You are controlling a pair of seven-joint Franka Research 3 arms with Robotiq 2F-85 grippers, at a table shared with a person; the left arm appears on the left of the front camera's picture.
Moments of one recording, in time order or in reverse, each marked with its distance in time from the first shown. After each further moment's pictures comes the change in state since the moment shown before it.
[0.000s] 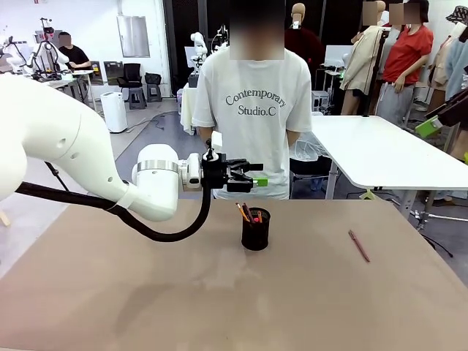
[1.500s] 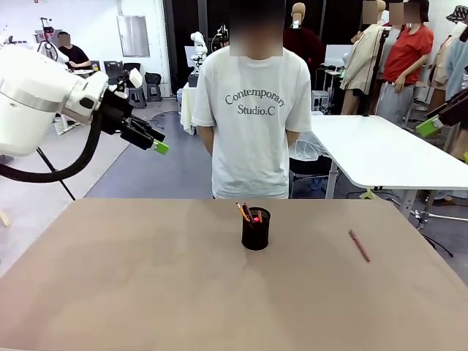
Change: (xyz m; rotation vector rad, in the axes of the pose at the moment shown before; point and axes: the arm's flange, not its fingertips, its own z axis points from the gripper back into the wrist) left arm 0.205 -0.056 0.219 0.224 0.645 0.124; right arm 0.000 0.000 0.000 0.000 0.000 0.000
